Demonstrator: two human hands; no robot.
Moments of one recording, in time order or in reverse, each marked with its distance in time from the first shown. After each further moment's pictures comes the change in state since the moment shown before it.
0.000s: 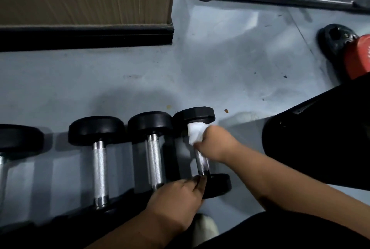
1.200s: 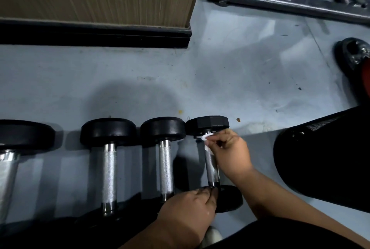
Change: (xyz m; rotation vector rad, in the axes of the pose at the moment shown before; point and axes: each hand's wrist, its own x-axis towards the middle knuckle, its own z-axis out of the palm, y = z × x) left_hand 0.008 -0.010 0.028 0.038 0.291 0.136; right_hand 0.025 0.025 0.043 0.534 0.486 -0.182
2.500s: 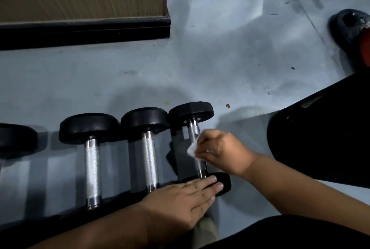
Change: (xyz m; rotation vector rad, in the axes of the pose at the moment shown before) left_hand -0.006 0.000 -0.027 0.076 0.153 0.307; right_hand -0.003 0.049 -0.027 -0.129 -0.342 -0.709
